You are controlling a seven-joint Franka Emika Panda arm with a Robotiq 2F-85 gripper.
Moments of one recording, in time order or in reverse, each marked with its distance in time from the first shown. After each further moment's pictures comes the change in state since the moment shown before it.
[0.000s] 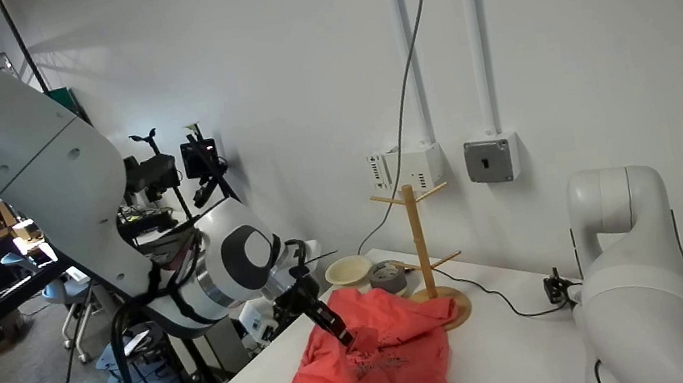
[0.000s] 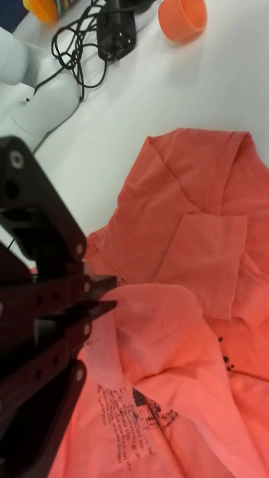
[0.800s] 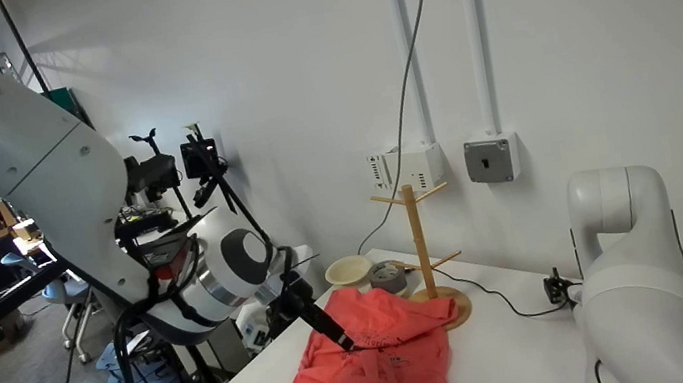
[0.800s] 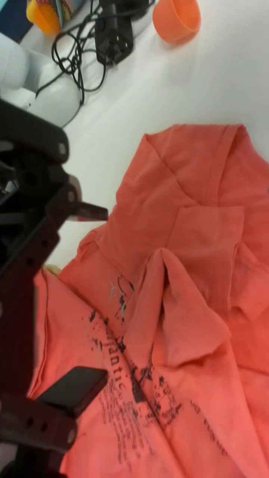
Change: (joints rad) arm 0.067 0.026 -0.036 0.011 -0.135 -0.002 0.198
